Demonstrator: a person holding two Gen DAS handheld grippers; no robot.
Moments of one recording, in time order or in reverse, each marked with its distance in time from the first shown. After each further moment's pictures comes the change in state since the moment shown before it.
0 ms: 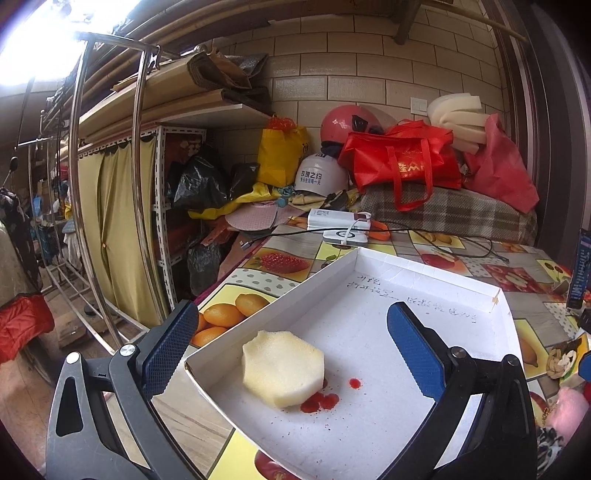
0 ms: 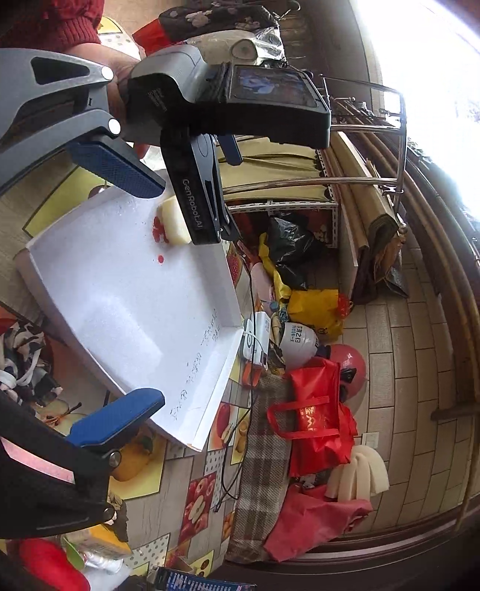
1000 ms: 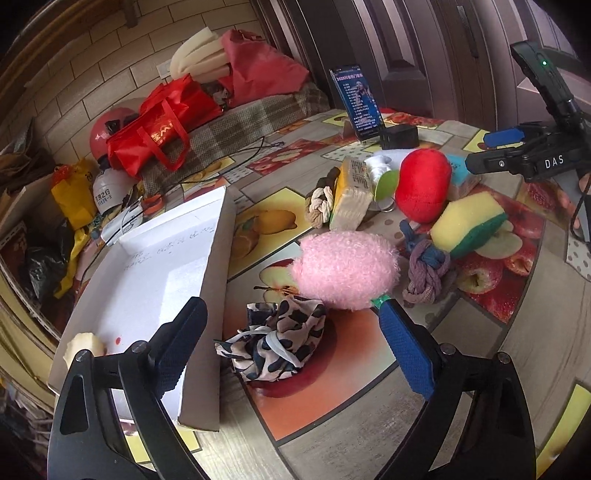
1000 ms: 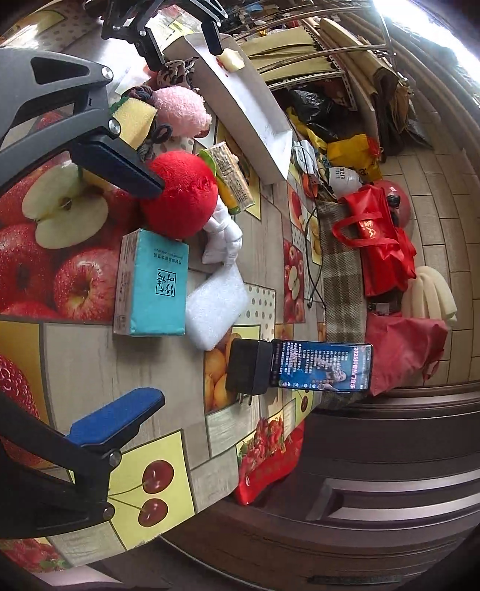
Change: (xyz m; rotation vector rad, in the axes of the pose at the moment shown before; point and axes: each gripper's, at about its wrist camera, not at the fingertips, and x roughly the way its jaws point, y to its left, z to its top) left arm -0.093 -0.191 -0.079 0.675 0.200 -0.507; right arm -0.121 -0.223 -0.069 0.245 0.299 -0.373
